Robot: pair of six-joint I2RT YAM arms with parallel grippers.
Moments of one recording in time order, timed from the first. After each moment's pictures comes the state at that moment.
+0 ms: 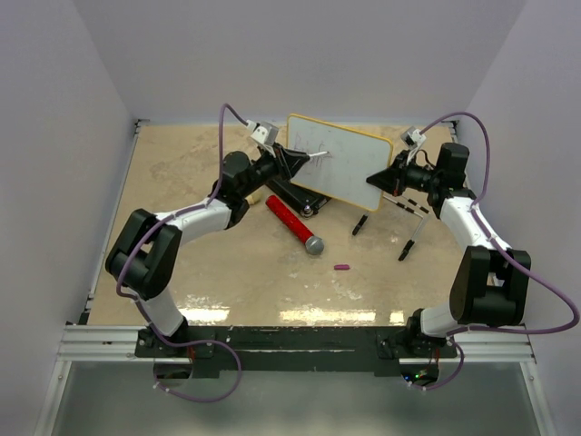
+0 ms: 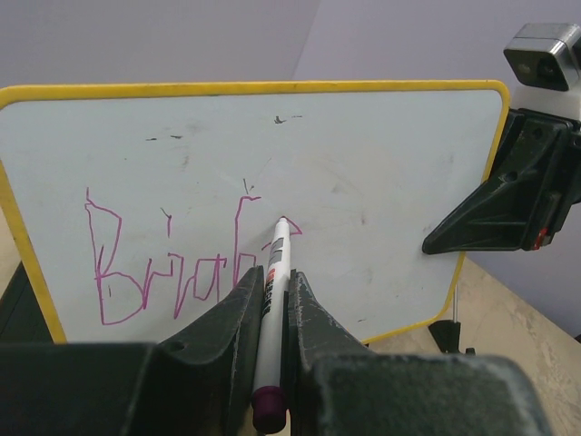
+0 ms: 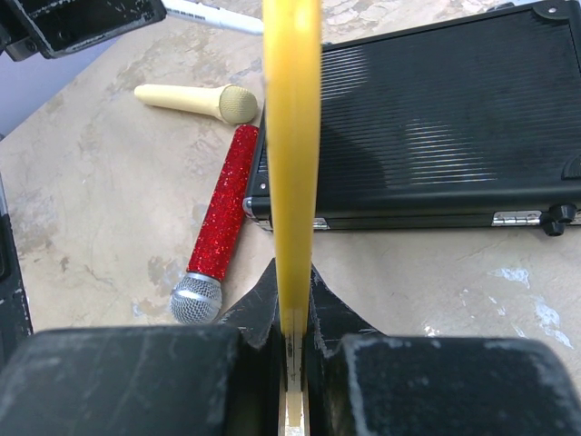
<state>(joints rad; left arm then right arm) -0.52 1.73 1.02 0.82 0.35 -0.38 -0.11 1.47 0.98 0.02 -1.06 -0.07</state>
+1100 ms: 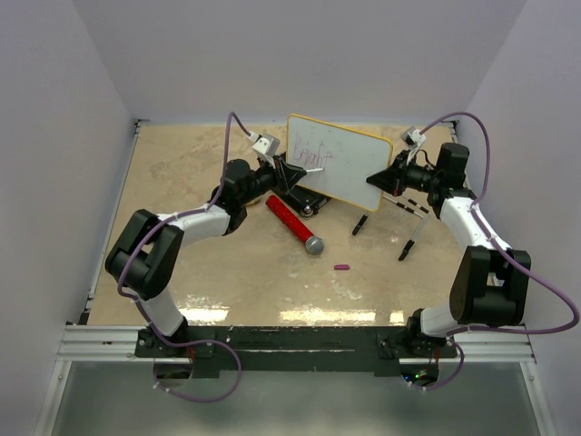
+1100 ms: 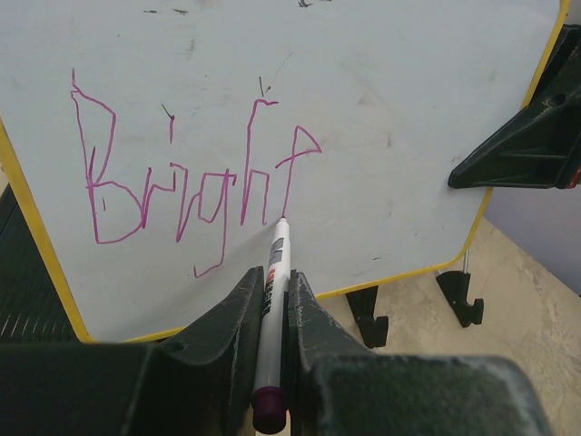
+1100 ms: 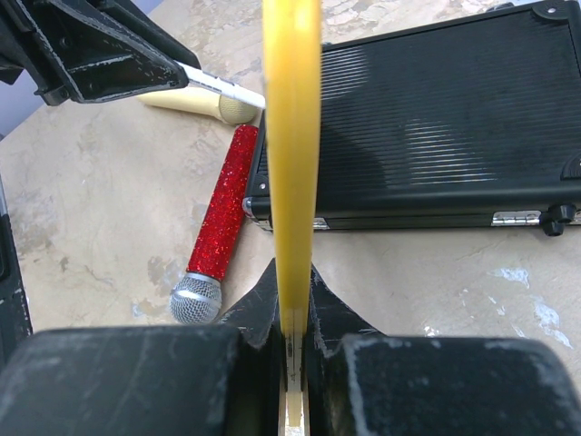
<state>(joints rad) -0.51 1.73 0.94 0.79 0.37 -0.36 -0.11 1.47 0.98 0.02 -1.06 -0.07</state>
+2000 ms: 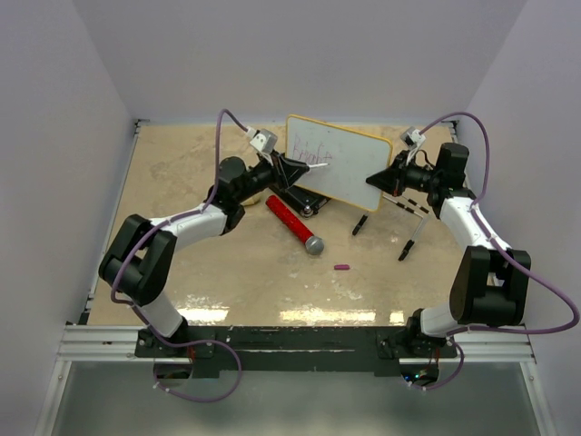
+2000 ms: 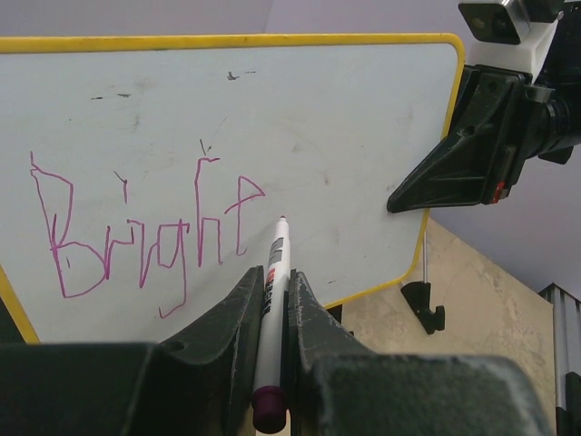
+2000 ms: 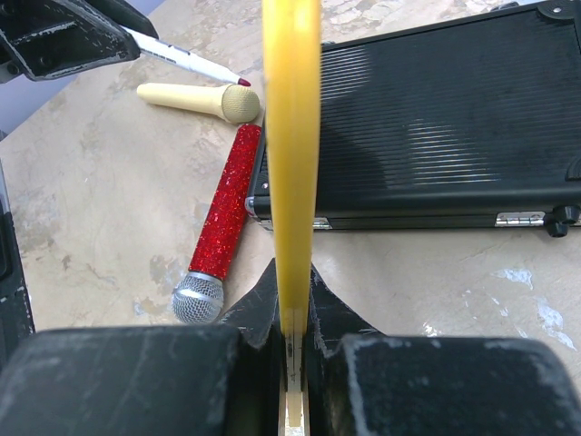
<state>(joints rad) -0.51 1.67 0.95 0.82 0.44 -0.38 -0.11 1.47 0.98 0.02 -1.07 -0.07</state>
